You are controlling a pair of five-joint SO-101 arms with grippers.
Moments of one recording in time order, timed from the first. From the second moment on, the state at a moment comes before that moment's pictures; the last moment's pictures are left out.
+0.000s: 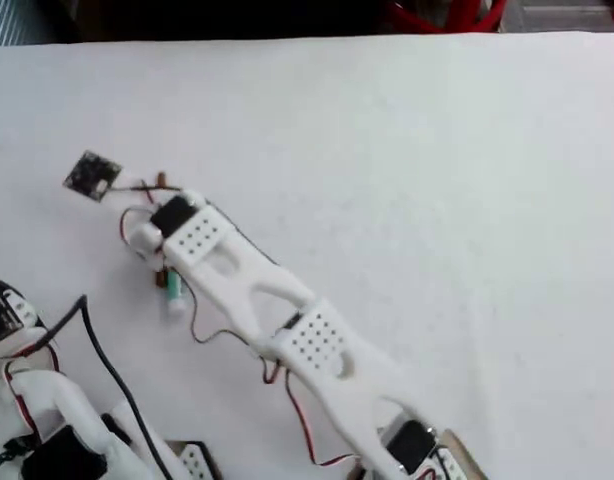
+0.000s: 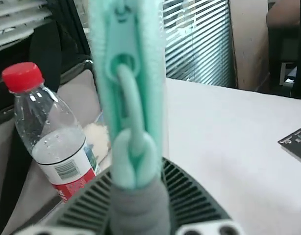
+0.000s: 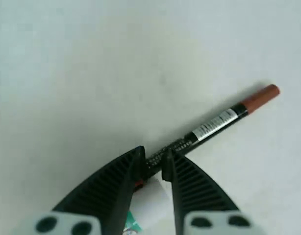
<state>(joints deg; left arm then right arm) -48.3 -96.5 60.0 59.6 -10.5 -51.1 65.7 -66.6 71.6 20.4</state>
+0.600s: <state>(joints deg) -42.0 -96.5 60.5 59.6 -10.5 -44.1 70.7 -78.4 90.4 27.6</state>
